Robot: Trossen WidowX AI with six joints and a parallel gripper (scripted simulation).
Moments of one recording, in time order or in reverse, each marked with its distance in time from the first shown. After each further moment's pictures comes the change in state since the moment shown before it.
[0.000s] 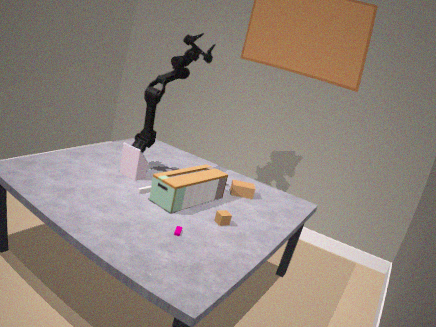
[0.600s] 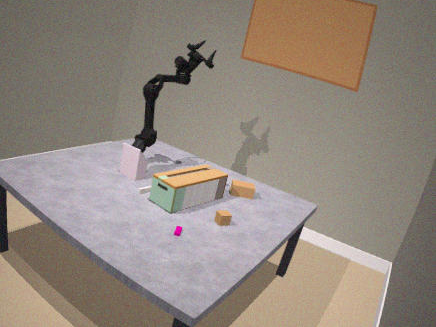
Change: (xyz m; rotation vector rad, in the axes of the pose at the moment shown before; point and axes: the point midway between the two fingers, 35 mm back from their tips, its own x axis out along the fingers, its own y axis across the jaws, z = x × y) arm -0.076 -0.056 -0.137 -0.430 0.424 0.089
